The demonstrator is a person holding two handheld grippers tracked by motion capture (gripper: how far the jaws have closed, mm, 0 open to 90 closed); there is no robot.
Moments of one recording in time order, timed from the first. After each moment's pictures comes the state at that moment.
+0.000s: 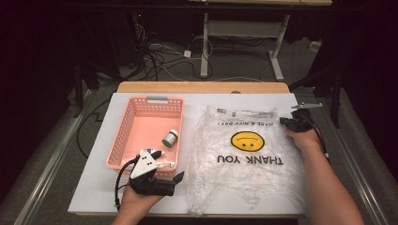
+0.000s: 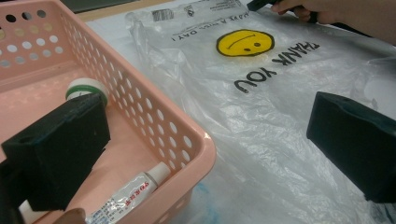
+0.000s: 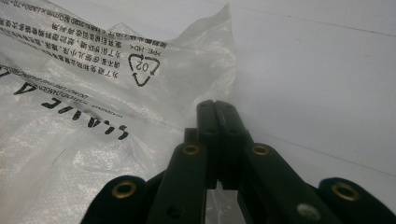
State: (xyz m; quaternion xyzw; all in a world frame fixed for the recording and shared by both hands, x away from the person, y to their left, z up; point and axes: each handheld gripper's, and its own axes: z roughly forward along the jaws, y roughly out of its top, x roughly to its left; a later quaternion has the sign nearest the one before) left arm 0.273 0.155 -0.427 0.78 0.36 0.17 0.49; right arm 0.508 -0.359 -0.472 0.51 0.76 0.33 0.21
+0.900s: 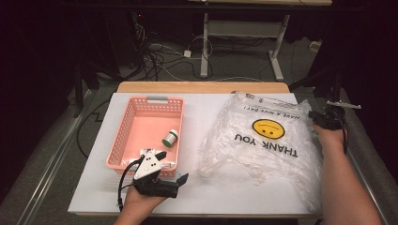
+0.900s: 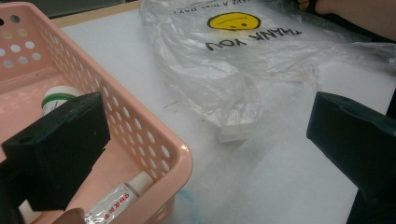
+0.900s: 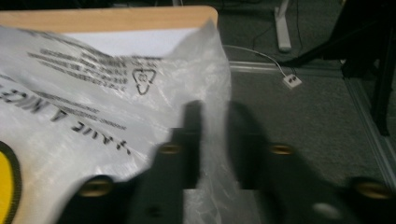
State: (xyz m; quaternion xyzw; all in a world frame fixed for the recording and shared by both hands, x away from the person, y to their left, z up) left arm 0.273 0.146 -0.427 0.78 0.34 0.16 0.50; right arm 0.500 -0.445 -0.453 0.60 0.66 0.36 0.28
